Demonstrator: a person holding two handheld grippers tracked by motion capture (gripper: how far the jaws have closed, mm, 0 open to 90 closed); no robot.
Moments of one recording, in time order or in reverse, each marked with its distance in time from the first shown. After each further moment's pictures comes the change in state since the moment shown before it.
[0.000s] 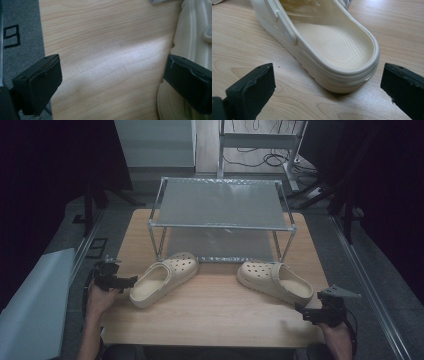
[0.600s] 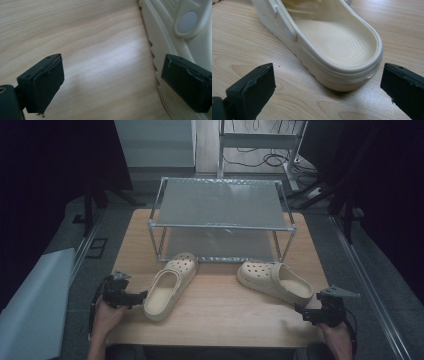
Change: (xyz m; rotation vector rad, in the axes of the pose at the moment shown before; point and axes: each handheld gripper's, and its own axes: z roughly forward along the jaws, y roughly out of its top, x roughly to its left) left arm -0.054 -0.032 -0.018 -0.016 -0.080 0.049; right arm -0.002 -0.002 0.003 0.017 0.017 0.001
